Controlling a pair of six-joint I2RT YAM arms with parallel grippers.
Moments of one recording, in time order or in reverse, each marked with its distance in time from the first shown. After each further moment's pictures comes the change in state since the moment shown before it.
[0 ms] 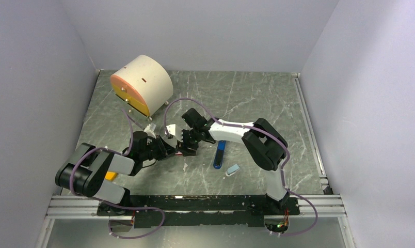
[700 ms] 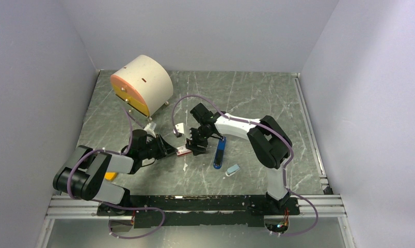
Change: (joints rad) left arm 0.018 -0.032 0.026 -0.088 0.013 0.058; right arm -0.083 -0.018 0.024 -0.216 -0.063 -0.169
